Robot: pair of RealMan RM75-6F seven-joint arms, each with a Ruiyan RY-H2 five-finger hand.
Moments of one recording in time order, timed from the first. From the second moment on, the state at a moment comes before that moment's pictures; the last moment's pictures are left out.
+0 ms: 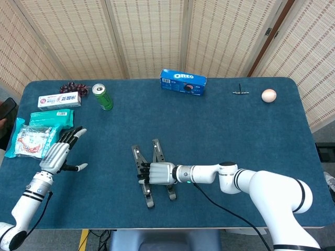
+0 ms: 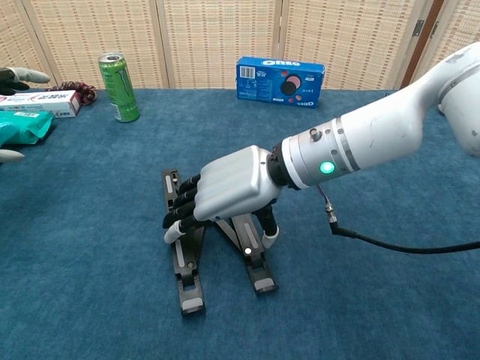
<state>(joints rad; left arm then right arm) -0.49 -1.24 -0.09 -1.43 1.42 1.11 -0.34 1.37 -1.63 -0.21 -1.08 -1.92 0.71 0.20</state>
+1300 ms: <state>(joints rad) -0.48 -1.24 -0.10 -1.42 1.44 1.11 -0.38 1.38 -1.66 -0.21 -1.05 -1.89 0.72 0.21</state>
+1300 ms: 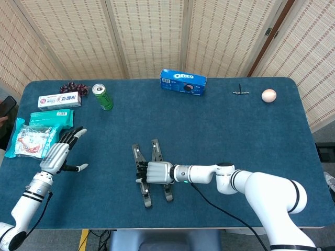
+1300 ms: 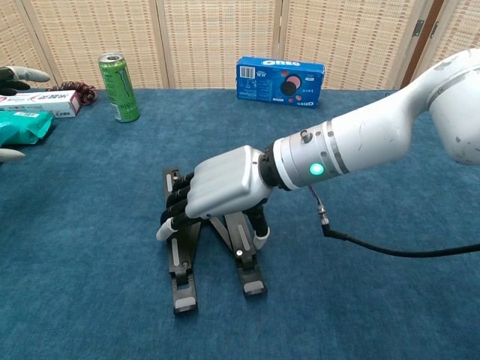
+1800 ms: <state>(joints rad) -0.48 -1.25 -0.09 -1.41 1.44 1.11 -0.39 1.37 -1.68 -0.22 -1.02 -1.90 0.77 0.25</state>
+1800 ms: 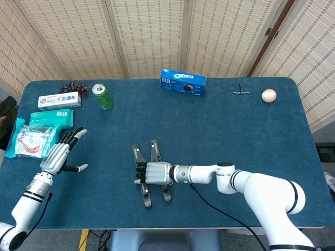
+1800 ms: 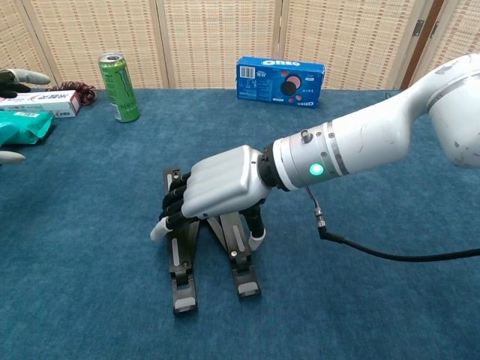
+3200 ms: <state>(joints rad) -0.49 -1.26 -0.09 -1.39 1.45 1.11 -0.40 1.33 -1.71 -0.22 -0.94 -1.91 0.87 0.28</state>
